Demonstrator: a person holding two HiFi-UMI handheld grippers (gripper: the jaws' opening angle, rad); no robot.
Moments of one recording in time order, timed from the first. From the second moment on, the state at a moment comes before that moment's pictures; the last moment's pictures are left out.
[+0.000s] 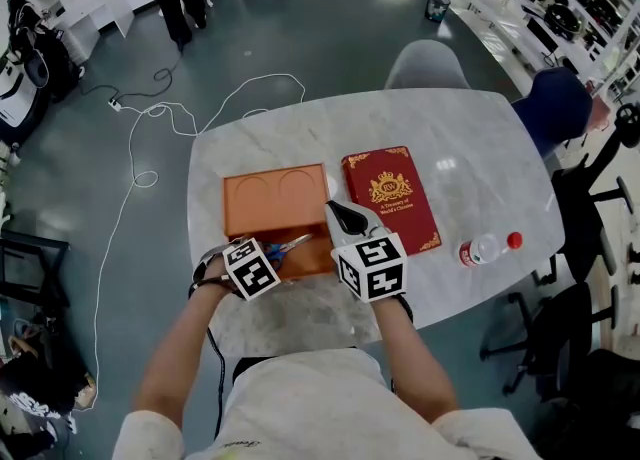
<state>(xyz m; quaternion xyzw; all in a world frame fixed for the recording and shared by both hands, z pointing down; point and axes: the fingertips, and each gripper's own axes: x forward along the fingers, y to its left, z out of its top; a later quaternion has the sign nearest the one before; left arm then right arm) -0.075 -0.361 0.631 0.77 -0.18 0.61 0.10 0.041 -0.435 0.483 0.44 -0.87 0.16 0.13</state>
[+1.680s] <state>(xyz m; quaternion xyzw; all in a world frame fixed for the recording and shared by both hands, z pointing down) -0.121 -0.317 0.452 0.85 -0.46 0.22 0.11 -0.007 -0.316 0.433 0.48 -0.86 0.11 0.12</state>
